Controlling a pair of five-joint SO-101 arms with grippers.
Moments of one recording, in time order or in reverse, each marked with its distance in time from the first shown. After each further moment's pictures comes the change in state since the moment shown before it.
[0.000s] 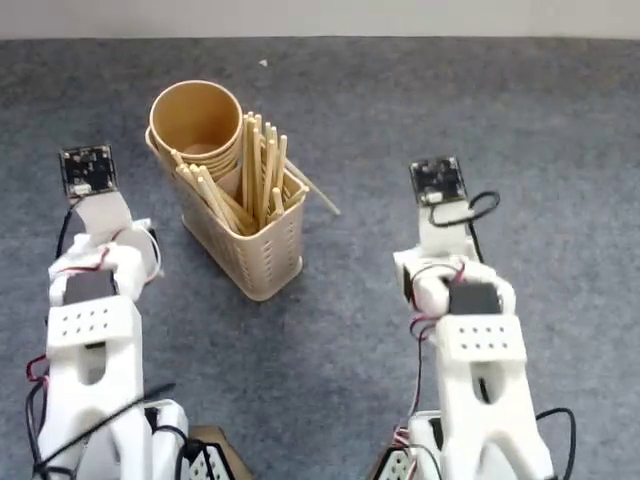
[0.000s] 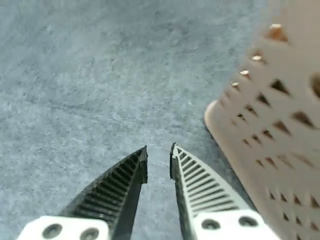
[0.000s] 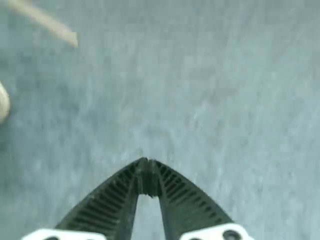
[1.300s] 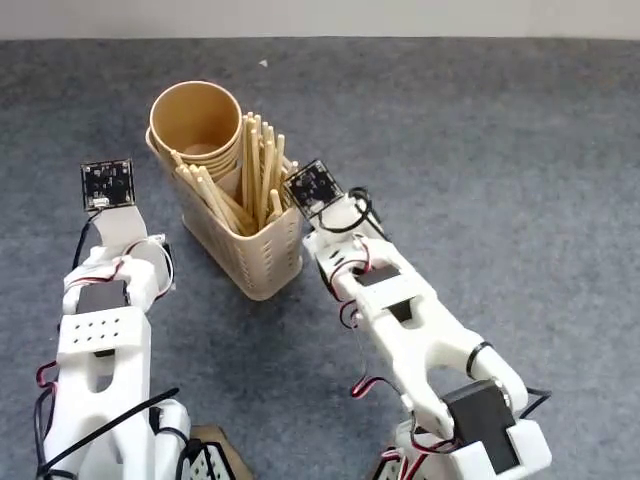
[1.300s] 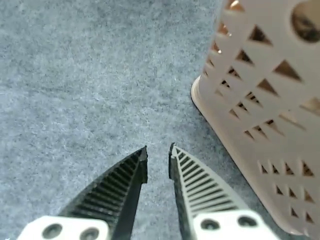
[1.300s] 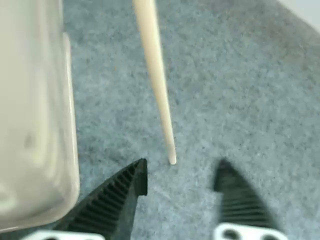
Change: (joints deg) left arm 2.4 -2.3 5.3 0.0 -0.2; right arm -20.1 34.5 -1.3 -48.4 12.2
